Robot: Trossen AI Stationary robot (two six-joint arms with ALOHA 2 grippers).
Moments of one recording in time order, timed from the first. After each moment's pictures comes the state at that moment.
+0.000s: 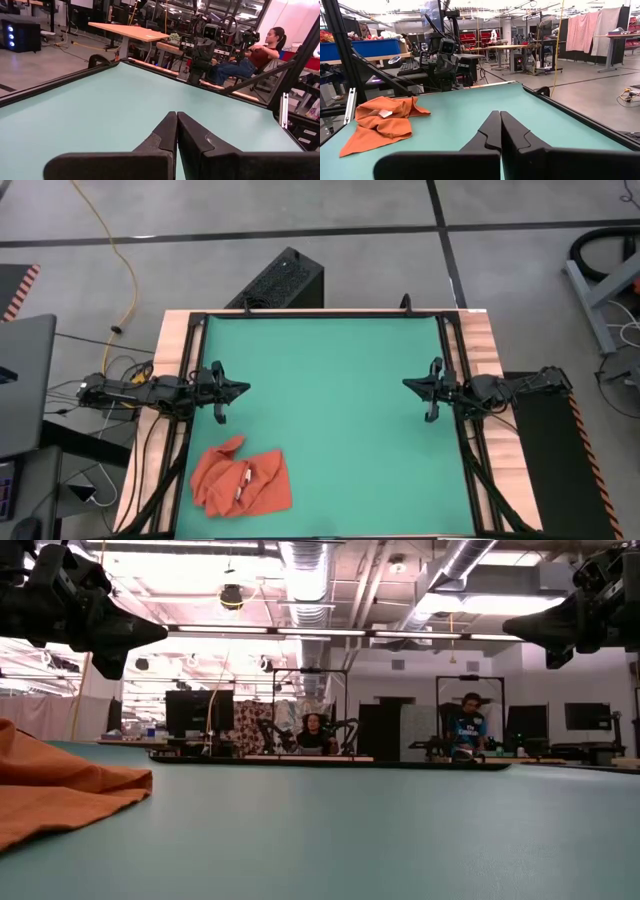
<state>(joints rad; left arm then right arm) -0.16 0.01 0.01 0.08 -0.39 -0.24 0.23 0.01 0.01 0.09 0.48 0.05</state>
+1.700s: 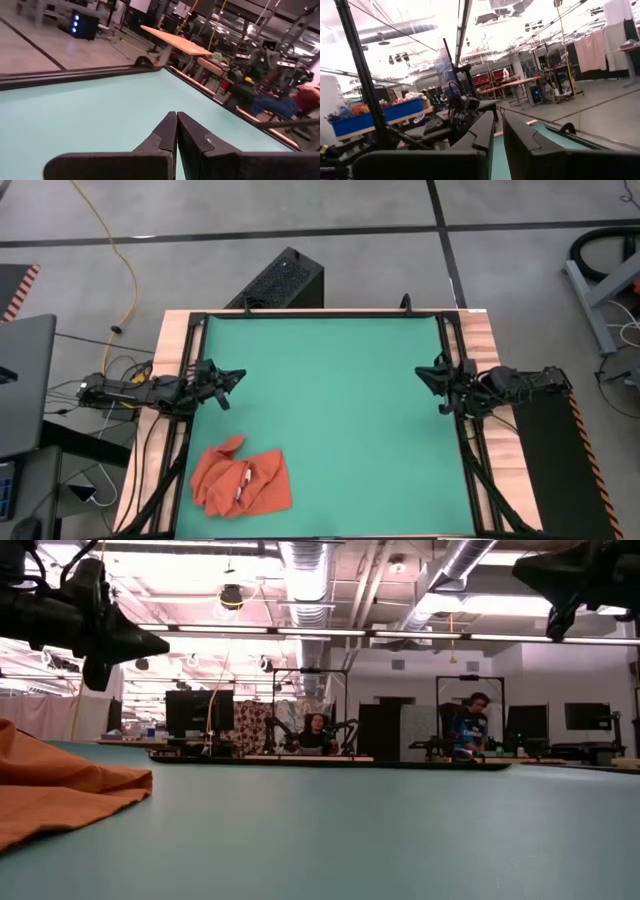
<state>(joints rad) -0.16 0.01 0.02 0.04 -0.64 -0.43 0.23 0.01 0.08 0.28 0.44 0.15</state>
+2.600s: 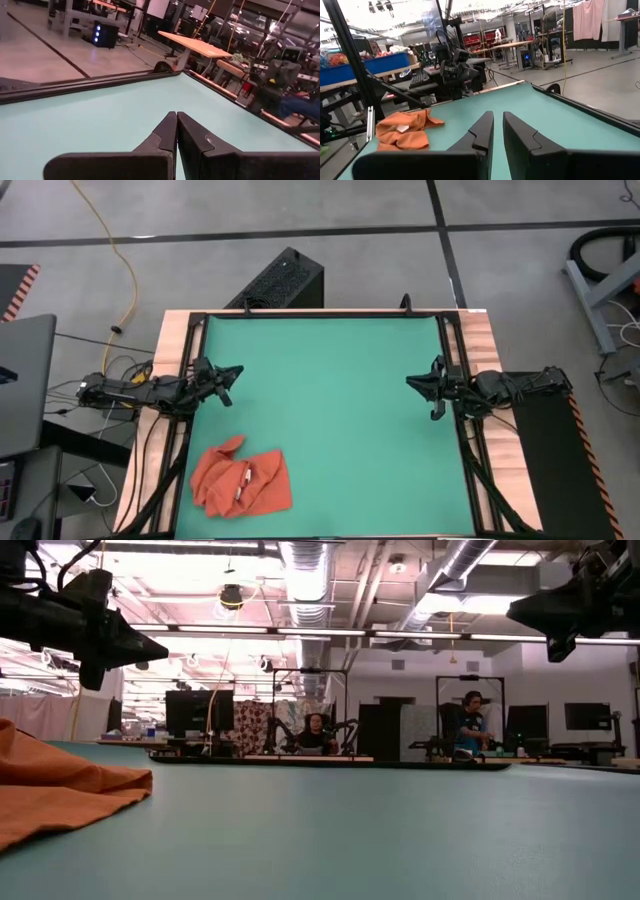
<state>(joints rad) -0.16 0.01 0.03 0.03 -0.75 -0.36 0.23 0.01 0.08 0.04 0.44 0.18</state>
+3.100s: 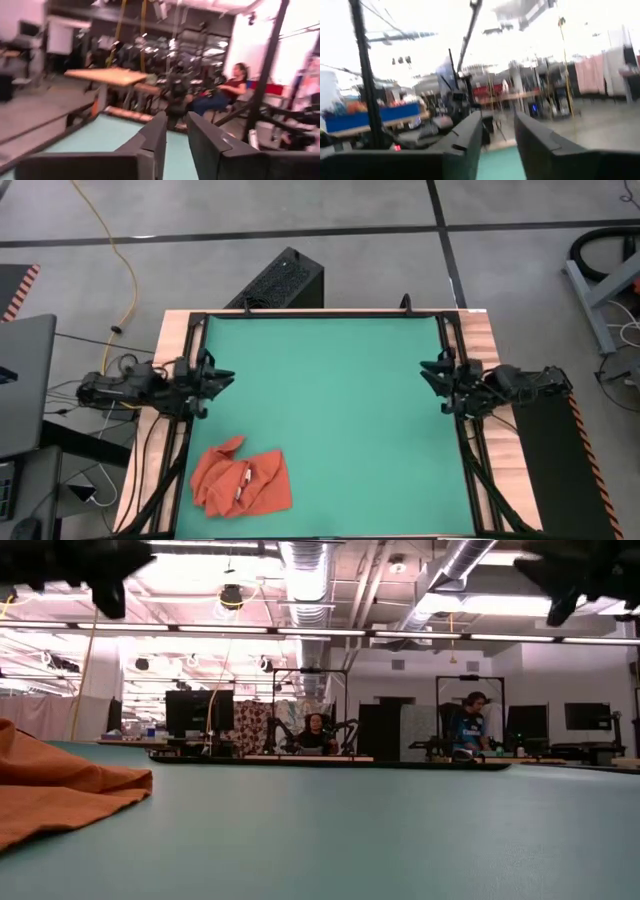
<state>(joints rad) -0.16 0.02 0.21 0.15 -0.28 -0.11 0.23 0.01 0.08 0.40 0.41 0.01</state>
